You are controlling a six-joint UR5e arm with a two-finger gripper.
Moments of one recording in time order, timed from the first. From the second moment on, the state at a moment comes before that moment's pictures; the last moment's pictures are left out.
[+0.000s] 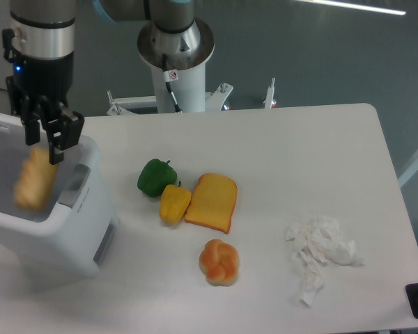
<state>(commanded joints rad) 2.04 -1.67 -1.46 -1.24 1.32 0.72</state>
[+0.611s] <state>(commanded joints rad) 2.22 -1.67 -1.44 -1.21 1.18 0.69</state>
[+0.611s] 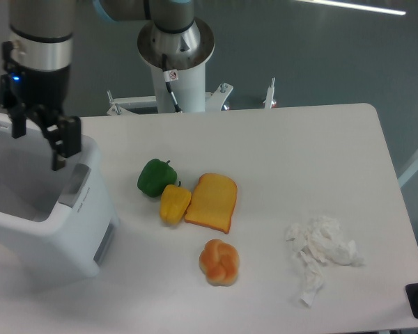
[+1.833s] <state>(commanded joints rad) 2.63 -1.96 -1.47 -1.16 1.48 1.50</state>
